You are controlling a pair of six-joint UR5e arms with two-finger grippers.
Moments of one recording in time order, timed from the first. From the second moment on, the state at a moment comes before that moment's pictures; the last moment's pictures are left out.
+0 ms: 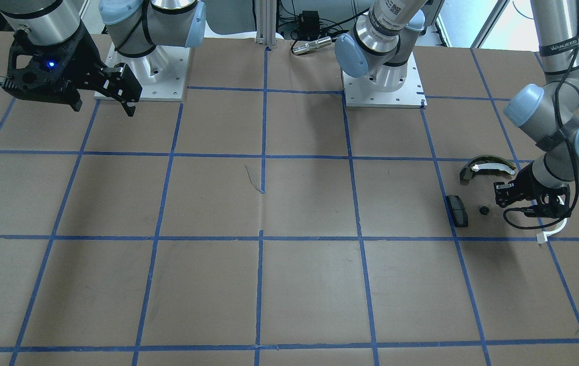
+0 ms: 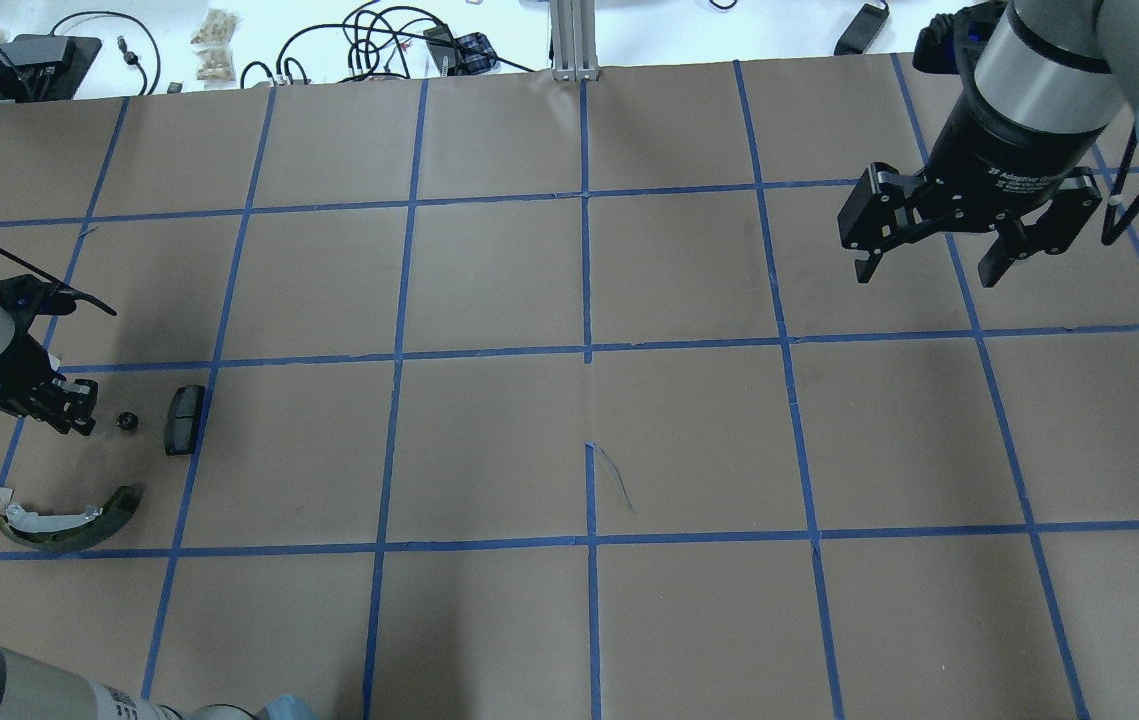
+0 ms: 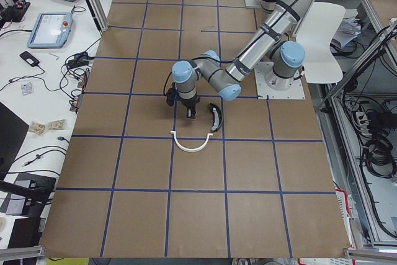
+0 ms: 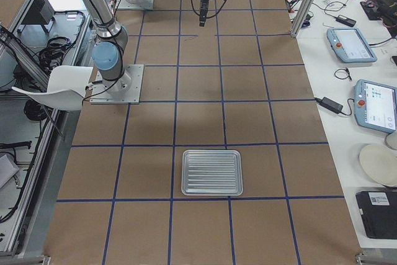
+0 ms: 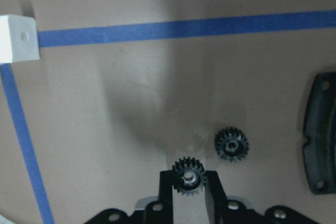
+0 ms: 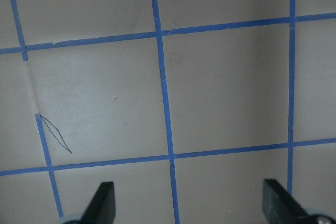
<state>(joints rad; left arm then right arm) -0.92 -1.91 -1.96 -0.89 1.74 0.71 1.51 -1.65 1.64 -1.49 -1.57 0.03</state>
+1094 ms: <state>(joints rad) -0.94 -1.89 -1.94 -0.93 1.67 0.69 1.51 -1.66 1.64 -1.48 -1.58 0.03</state>
